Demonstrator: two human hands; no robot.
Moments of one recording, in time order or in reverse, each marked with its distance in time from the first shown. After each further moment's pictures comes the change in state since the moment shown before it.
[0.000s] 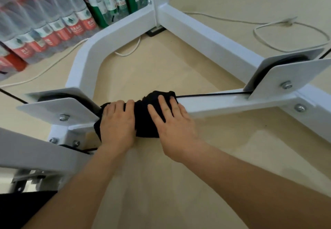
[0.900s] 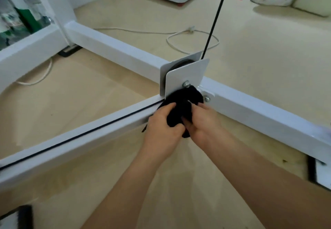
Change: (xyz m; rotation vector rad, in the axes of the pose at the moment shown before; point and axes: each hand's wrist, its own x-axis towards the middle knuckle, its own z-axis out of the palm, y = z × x) left_hand -0.006 0.233 -0.090 -1.386 -0.392 0.163; right_hand -0.085 0.156 -0.007 2.084 0.811 1.158
